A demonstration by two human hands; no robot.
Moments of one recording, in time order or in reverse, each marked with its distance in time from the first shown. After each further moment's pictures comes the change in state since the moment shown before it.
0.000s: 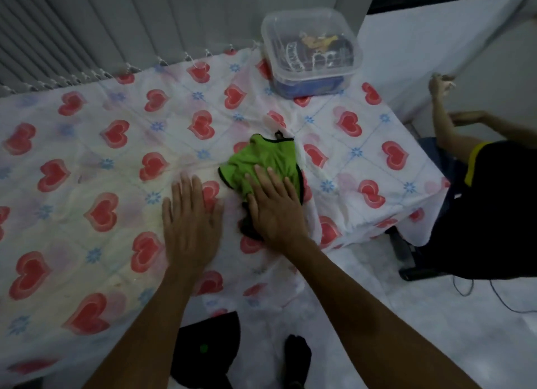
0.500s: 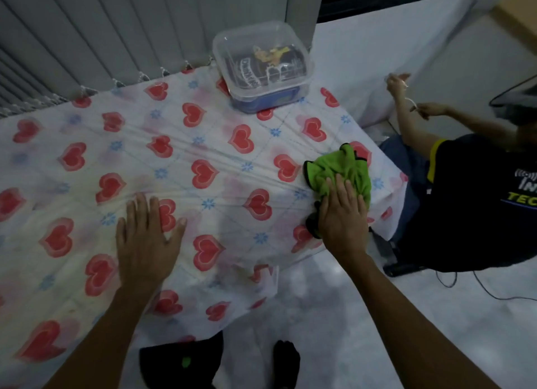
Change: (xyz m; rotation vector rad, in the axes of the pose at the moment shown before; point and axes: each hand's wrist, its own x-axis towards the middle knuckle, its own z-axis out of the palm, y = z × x) left_hand 0.001 0.005 -0.006 0.059 -0.079 -0.021; right_hand -0.062 0.176 -0.060 -0.134 0.061 0.494
